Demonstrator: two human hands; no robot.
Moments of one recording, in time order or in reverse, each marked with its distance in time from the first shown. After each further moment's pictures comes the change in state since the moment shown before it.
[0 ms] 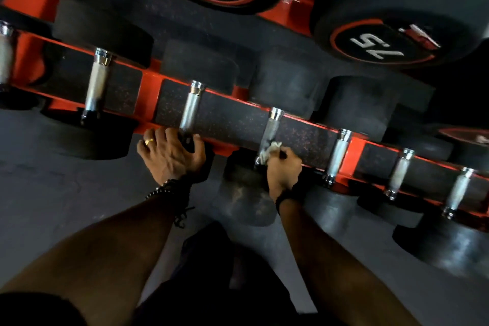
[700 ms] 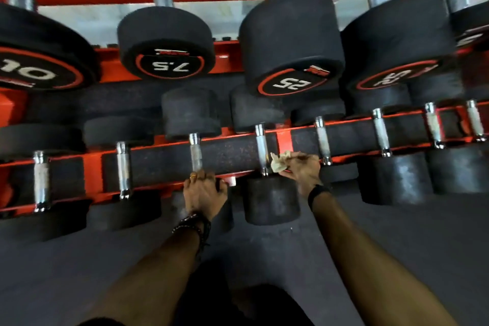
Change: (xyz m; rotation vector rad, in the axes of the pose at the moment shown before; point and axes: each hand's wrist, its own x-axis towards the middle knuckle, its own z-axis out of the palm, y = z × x) left_hand -0.112 0.141 0.022 0.155 -0.357 0.632; right_hand 0.077 0.075 -0.195 0.741 -0.122 0.272
